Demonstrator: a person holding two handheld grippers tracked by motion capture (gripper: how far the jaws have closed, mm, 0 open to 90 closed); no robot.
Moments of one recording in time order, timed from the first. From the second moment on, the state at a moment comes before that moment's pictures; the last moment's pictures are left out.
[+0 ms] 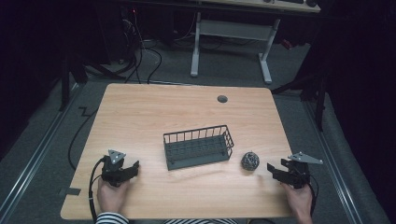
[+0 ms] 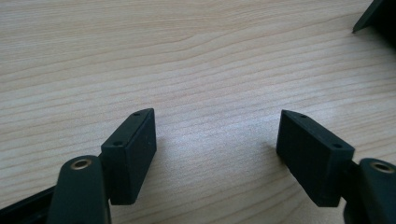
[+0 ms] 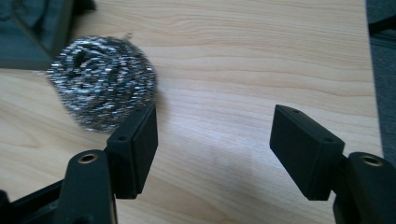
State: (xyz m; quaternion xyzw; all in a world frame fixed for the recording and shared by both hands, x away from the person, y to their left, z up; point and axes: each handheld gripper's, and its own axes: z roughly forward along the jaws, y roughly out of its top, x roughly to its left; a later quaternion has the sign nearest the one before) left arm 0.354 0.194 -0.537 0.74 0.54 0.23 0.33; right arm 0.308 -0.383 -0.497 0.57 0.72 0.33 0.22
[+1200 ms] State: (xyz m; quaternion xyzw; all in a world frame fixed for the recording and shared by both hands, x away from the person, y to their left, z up) left arm 0.356 0.194 -0.537 0.73 0.55 0.23 0.33; right arm 0.338 -0.319 -0.486 0.49 0.79 0.32 0.19
